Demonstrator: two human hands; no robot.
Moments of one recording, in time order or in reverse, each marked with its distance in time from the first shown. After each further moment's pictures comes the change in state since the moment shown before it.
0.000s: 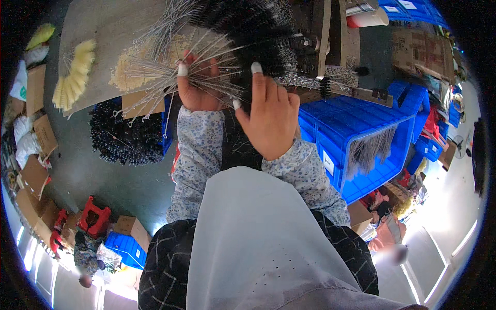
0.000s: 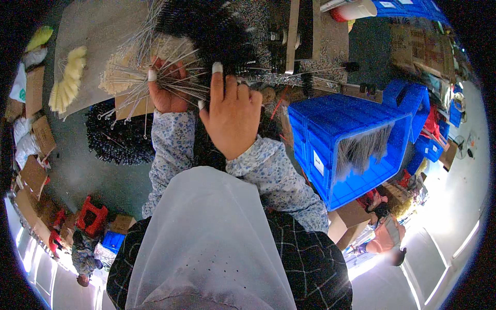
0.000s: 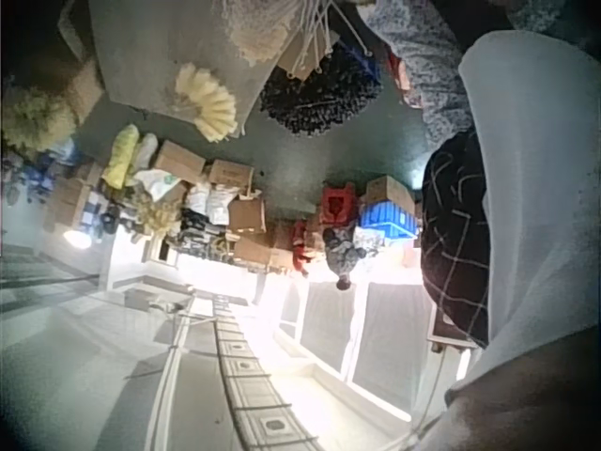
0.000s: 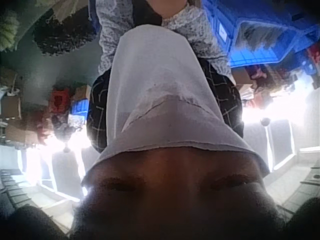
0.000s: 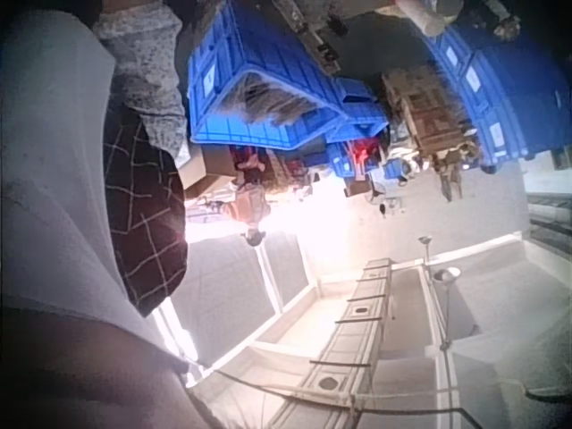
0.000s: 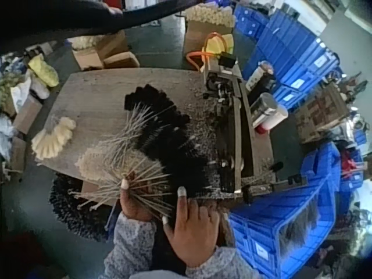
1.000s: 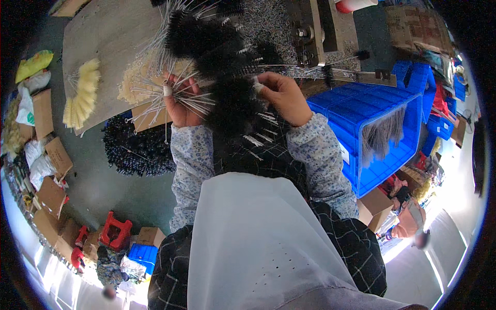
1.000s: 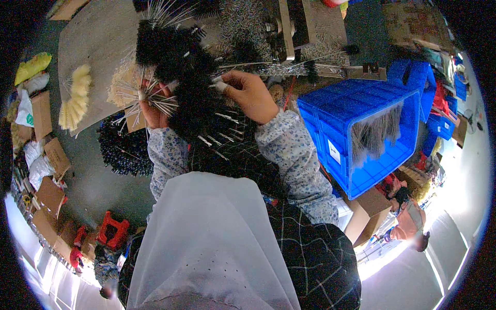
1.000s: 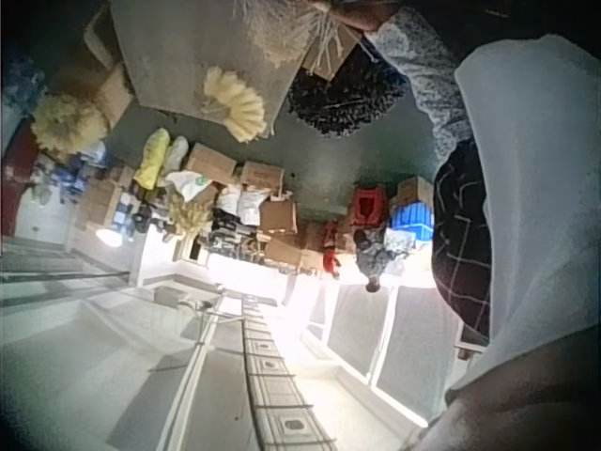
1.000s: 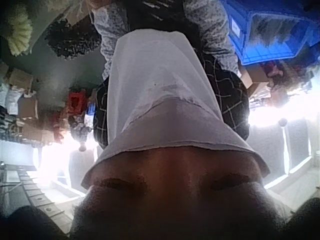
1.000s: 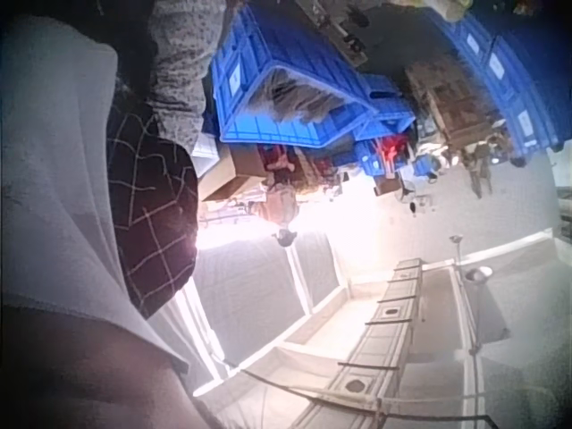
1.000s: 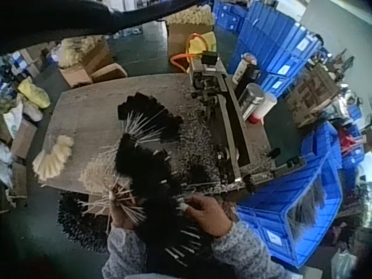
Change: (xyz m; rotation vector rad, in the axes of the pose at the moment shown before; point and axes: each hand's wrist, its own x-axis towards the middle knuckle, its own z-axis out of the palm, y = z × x) left_hand 0.006 0.056 -0.049 -0.178 -0.194 -0.173; right_hand 0.008 0.046 0.028 1.217 -0.464 0.314
